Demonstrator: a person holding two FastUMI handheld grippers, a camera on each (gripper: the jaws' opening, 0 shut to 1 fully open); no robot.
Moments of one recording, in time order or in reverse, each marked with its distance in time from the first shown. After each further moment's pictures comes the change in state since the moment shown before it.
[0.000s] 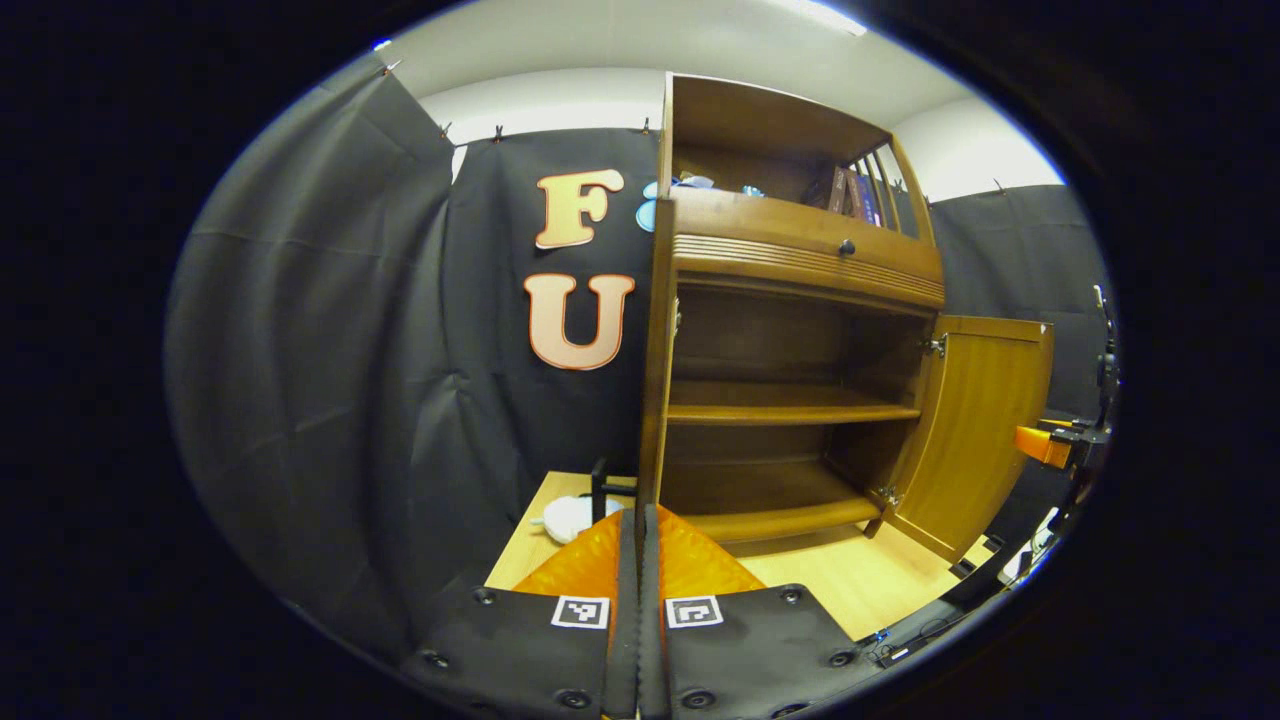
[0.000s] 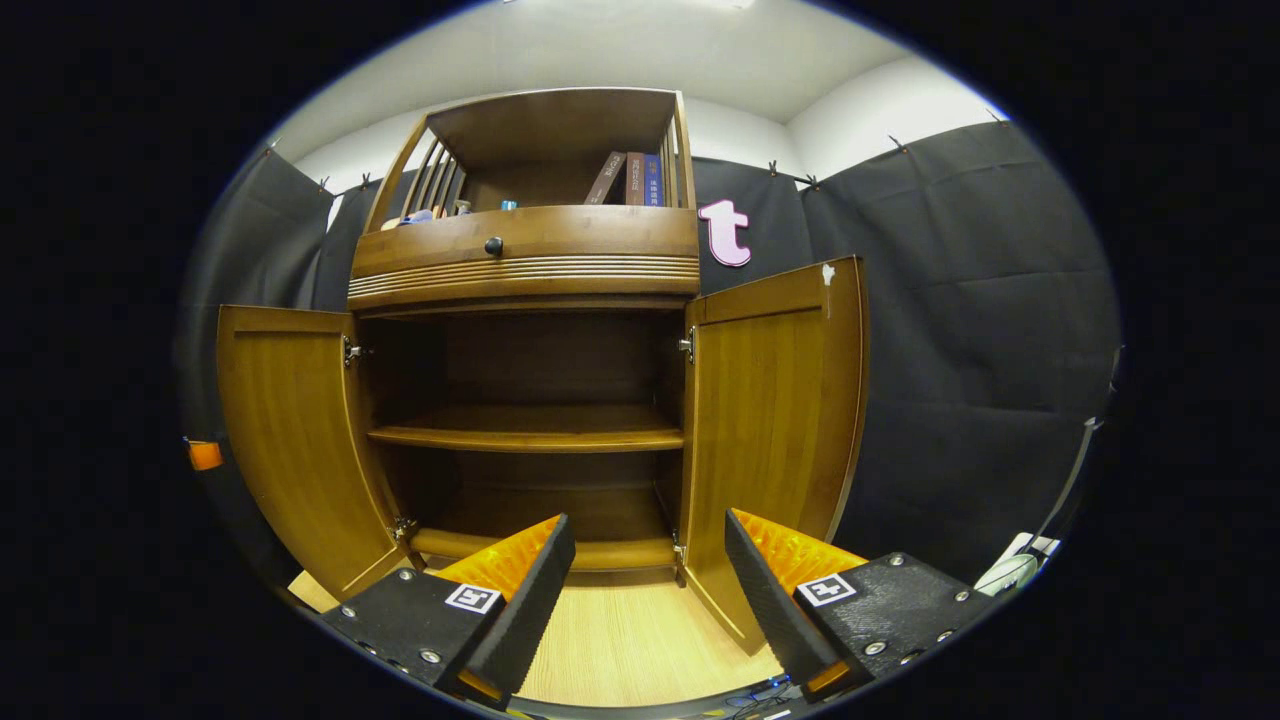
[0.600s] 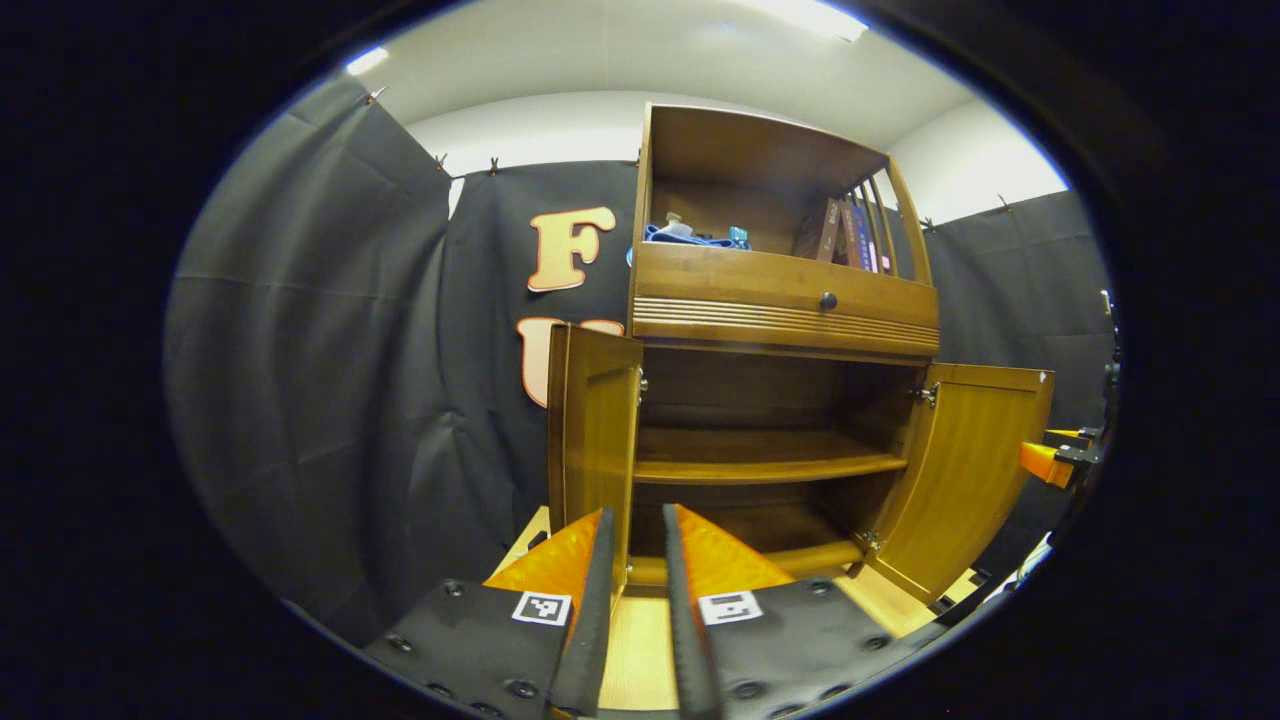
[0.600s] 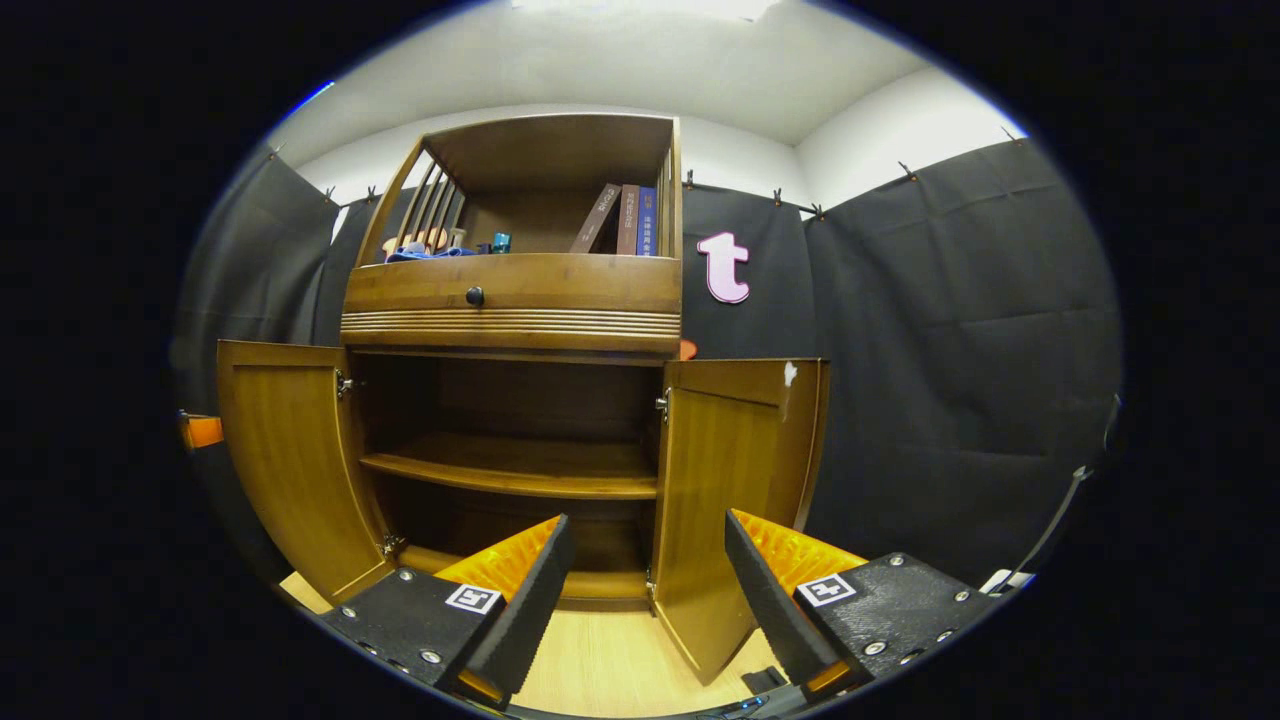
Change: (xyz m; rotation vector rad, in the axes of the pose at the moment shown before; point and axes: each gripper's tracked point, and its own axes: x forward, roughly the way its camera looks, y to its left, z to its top) left arm -0.006 -0.050 0.063 -0.006 -0.080 0.022; right arm 0.004 -0.041 0.066 -0.041 -0.068 0.011
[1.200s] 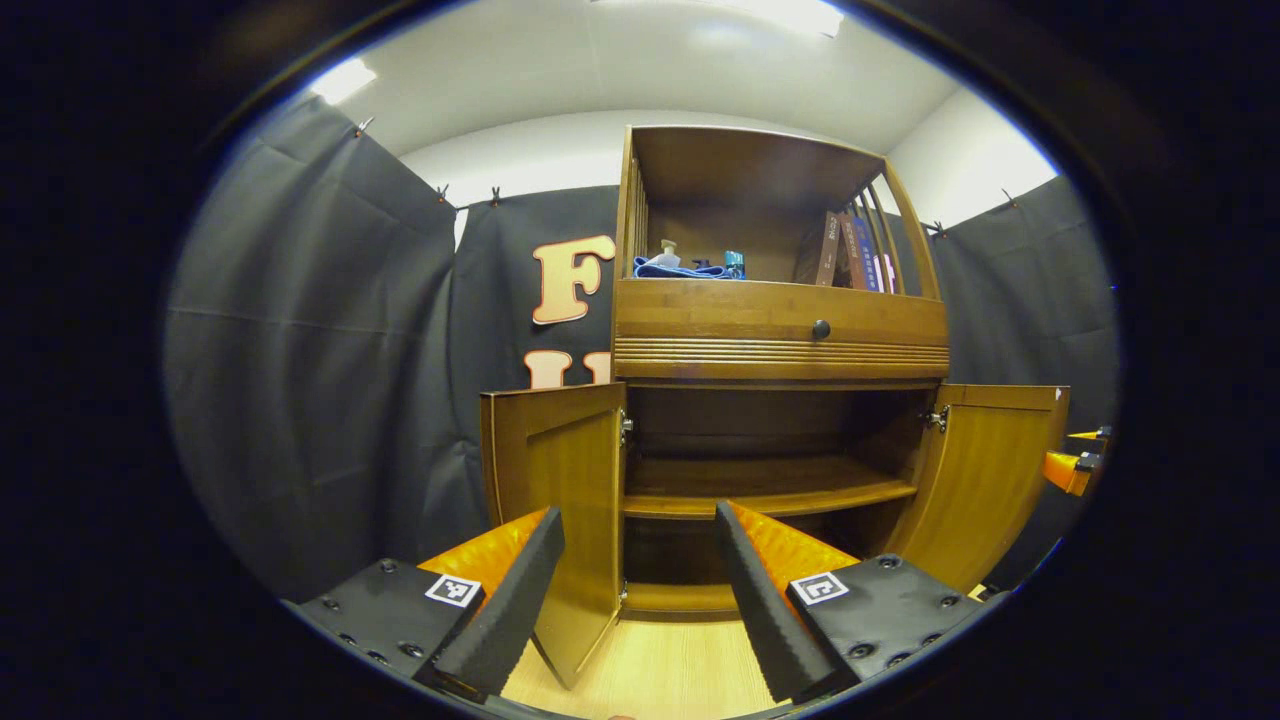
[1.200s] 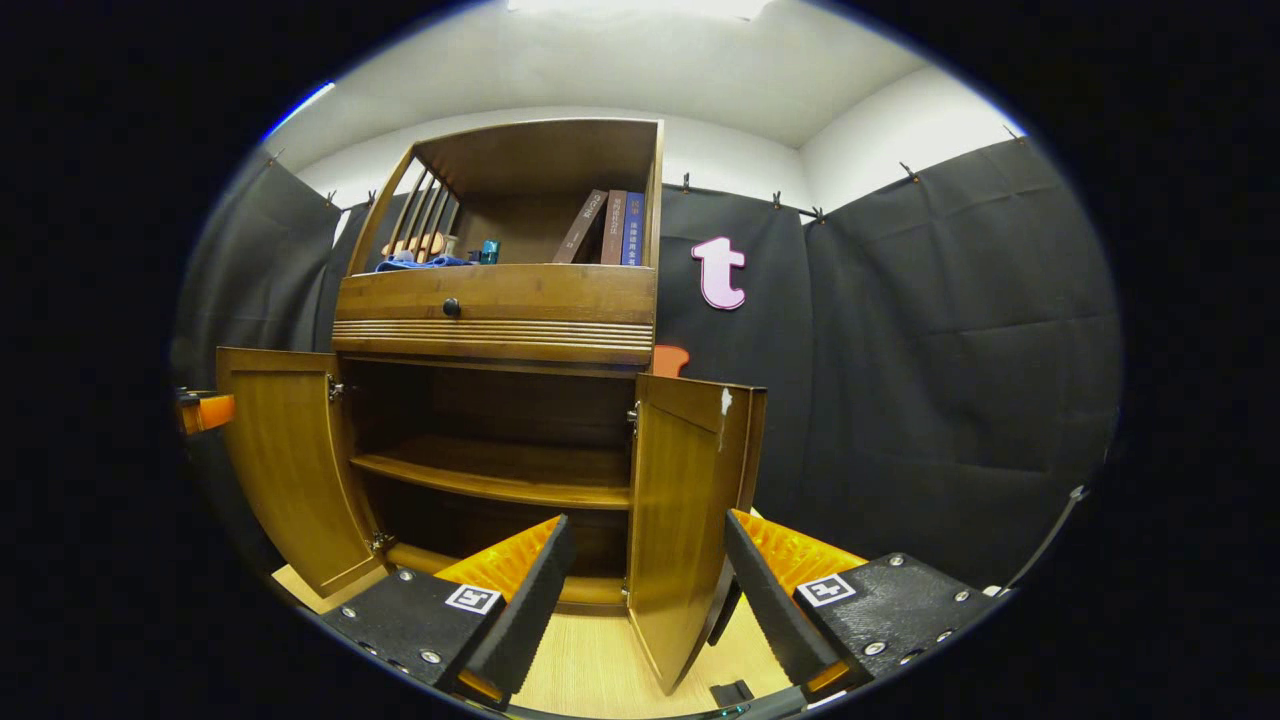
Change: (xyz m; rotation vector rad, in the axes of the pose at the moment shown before) left arm 0.003 -0.039 0.031 0.028 -0.061 0.081; right arm 0.008 -0.047 0.013 -0.008 -0.010 0.031
